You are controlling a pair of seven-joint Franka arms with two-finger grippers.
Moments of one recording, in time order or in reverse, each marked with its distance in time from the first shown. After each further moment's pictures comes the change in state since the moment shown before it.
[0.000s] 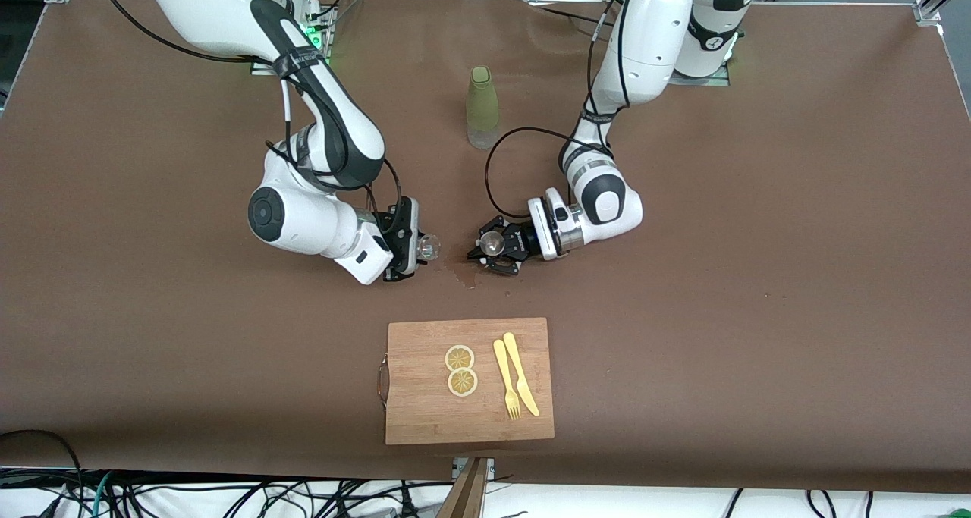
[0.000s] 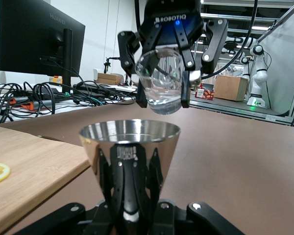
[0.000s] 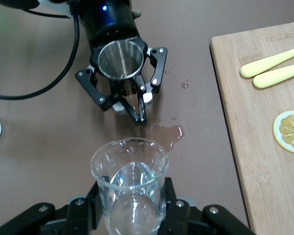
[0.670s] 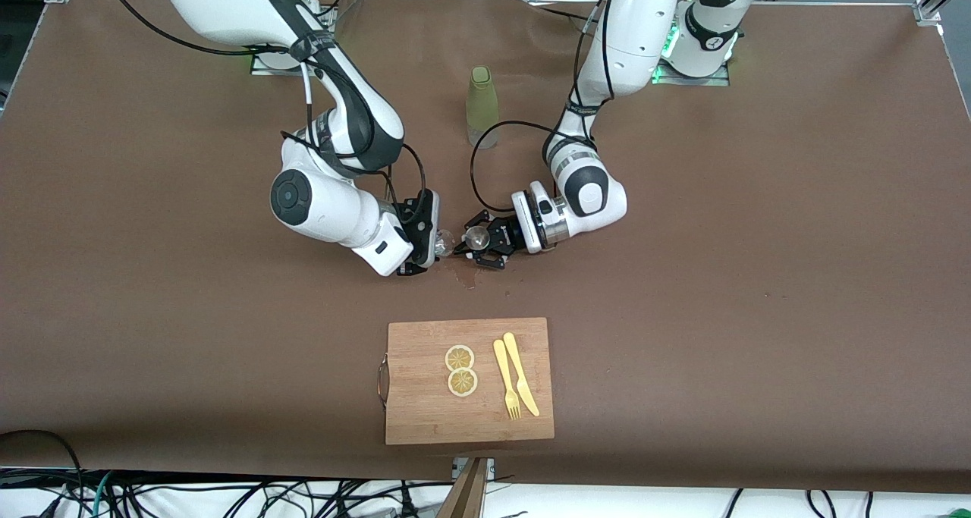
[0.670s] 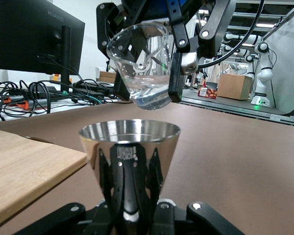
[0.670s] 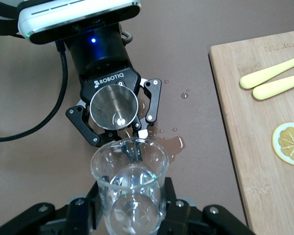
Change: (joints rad) left arm -0.051 0.002 0.003 0.019 -0.053 0.053 0.000; right arm 0.010 -0.004 0.048 0.016 -0.101 0.026 0.125
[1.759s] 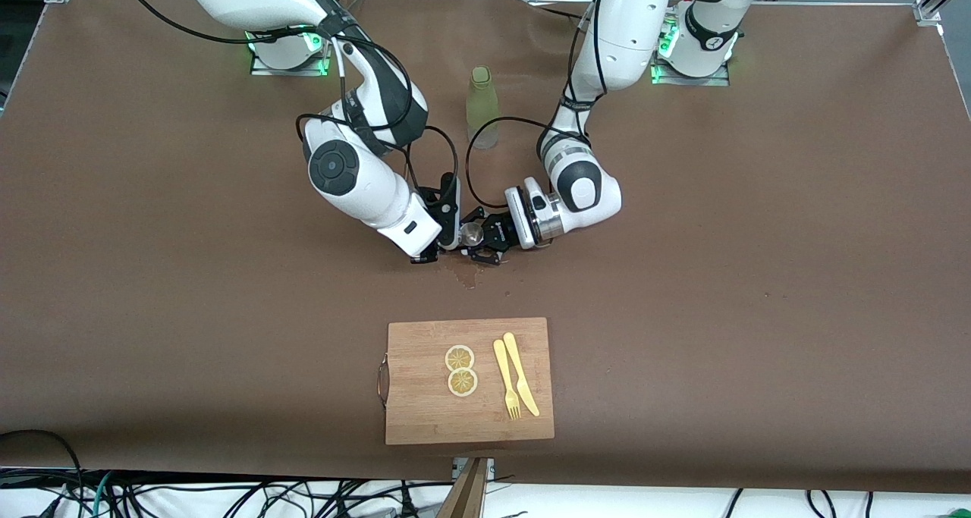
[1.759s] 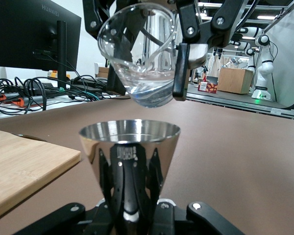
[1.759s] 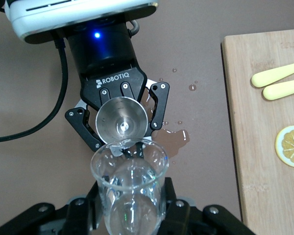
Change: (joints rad) left arm -0.046 0.000 0.022 0.003 -0.018 0.034 0.000; right arm 0.060 -0.021 0.004 -0.006 -0.209 0.002 0.134
